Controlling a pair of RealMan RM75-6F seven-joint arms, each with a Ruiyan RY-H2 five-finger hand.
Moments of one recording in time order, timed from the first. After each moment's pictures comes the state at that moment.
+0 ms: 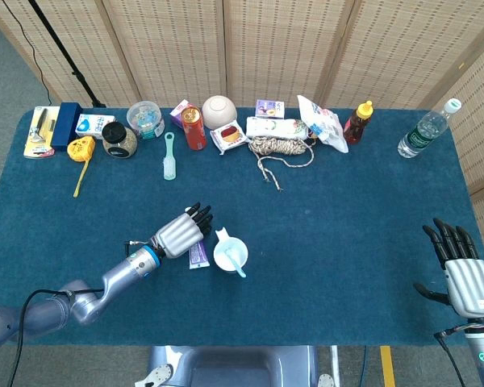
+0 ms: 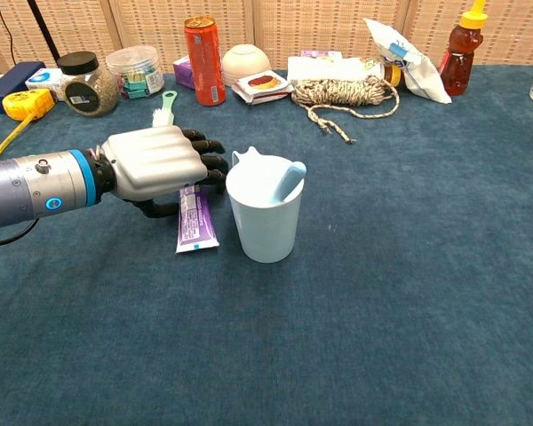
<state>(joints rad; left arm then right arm) -0.88 -1.68 0.01 -1.07 1.57 0.85 0.44 0.12 -1.14 0.05 -1.48 -1.57 1.48 0.13</state>
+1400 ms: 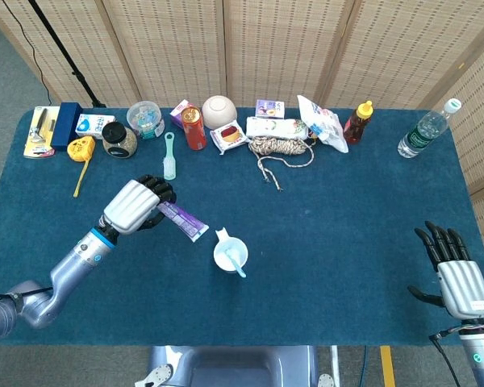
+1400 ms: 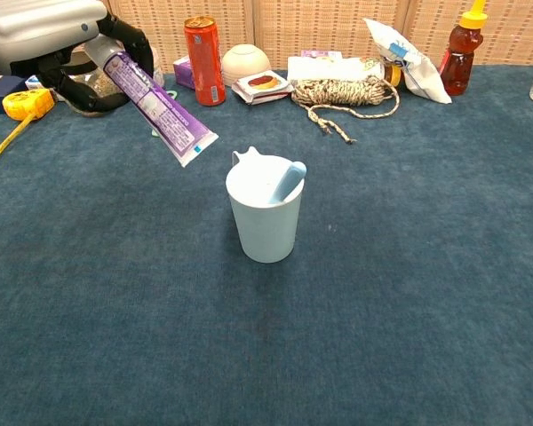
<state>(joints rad) -0.78 -1.37 -0.09 -1.34 1.58 1.13 0.00 0.13 -1.14 0.04 -1.49 -1.58 1.48 0.13</state>
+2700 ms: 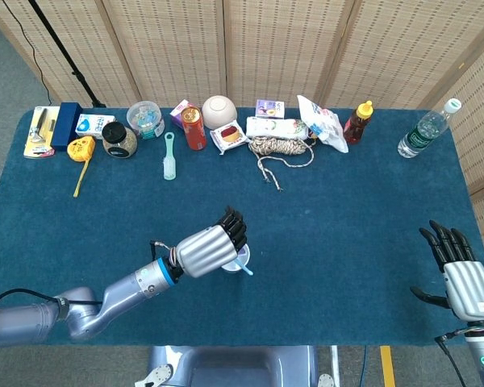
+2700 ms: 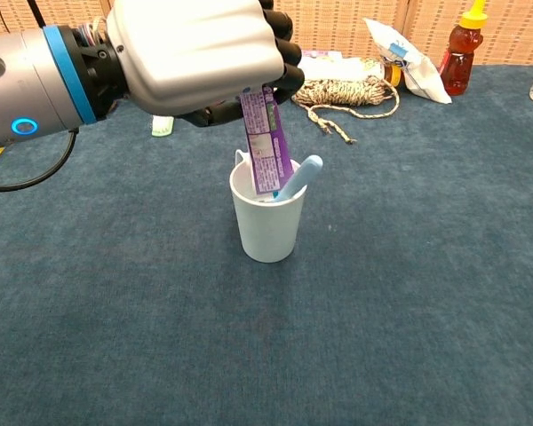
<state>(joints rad) -0.92 -1.46 -0.13 -1.59 1.70 0.99 0.91 0.12 -1.12 0.04 -1.49 -1.60 1.50 0.20</state>
